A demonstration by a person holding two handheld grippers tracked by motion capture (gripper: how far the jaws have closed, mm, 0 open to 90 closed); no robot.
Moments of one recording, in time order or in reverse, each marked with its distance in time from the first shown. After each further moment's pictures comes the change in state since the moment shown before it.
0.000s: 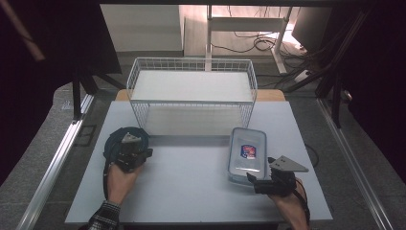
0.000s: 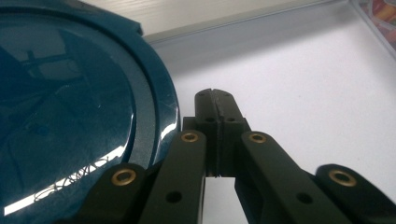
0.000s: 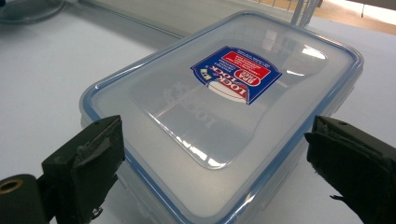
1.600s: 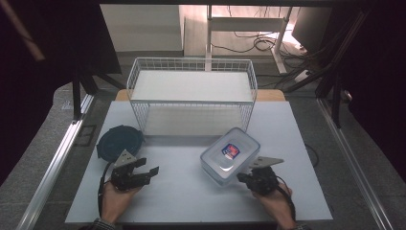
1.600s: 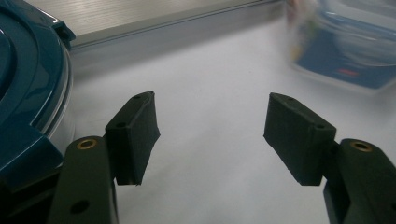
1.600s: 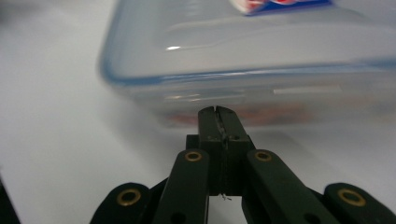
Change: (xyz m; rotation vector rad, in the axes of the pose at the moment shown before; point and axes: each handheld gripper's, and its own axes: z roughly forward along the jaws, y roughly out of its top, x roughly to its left) left arm -0.015 -0.048 -0.015 -0.143 -0.106 0.107; right arm 0.029 0.008 0.037 0.231 0.231 0.003
